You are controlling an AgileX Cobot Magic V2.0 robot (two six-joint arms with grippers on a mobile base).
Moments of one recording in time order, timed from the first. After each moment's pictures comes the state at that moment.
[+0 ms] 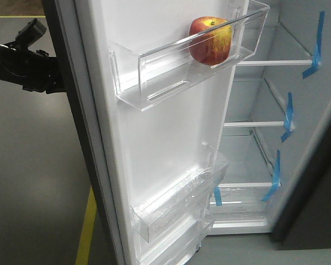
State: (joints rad) left arm 0.05 1.93 -1.69 -0.96 1.08 0.57; right arm 0.42 0.11 -0.68 0.01 1.28 0.03
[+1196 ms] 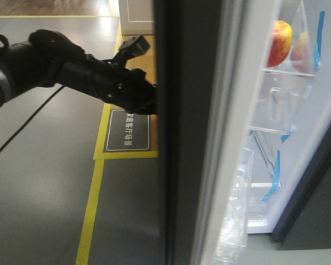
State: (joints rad) left arm -0.38 1.94 -1.69 -1.03 1.02 0.68; right arm 0.42 0.11 -0.68 0.01 1.28 0.03
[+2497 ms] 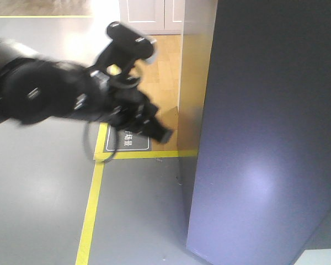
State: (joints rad) left arm -0.68 1.48 -1.32 0.00 0.61 0.03; right arm 0.42 0.11 -0.68 0.01 1.28 0.03
